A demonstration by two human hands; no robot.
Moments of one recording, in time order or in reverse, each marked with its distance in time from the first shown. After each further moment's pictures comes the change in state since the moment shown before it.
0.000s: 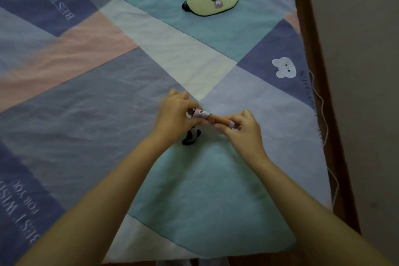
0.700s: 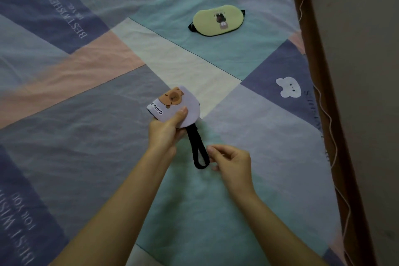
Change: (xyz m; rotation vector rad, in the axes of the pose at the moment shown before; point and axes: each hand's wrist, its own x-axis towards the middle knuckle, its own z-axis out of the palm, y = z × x) left_hand 0.008 0.018 -0.007 -1.266 0.445 -0.980; right_hand -0.023 -0.011 0.031 0.520 -0.028 0.257
